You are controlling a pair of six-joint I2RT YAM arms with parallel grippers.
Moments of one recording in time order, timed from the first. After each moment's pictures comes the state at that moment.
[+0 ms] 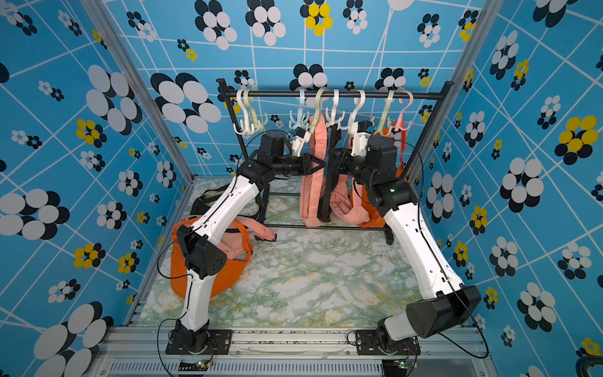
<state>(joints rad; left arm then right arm) -0.55 2.15 2.38 -0.53 0.63 -0.56 0.31 1.48 1.71 -0.38 -0.26 0.46</state>
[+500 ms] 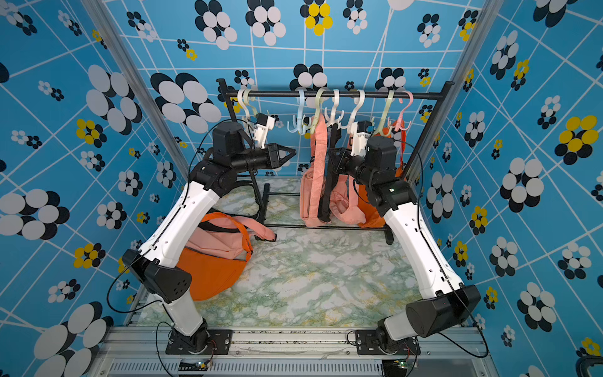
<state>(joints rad) -0.46 1.76 2.07 -0.48 0.57 -0.50 0.31 1.49 1.71 -0.38 -0.27 0.46</state>
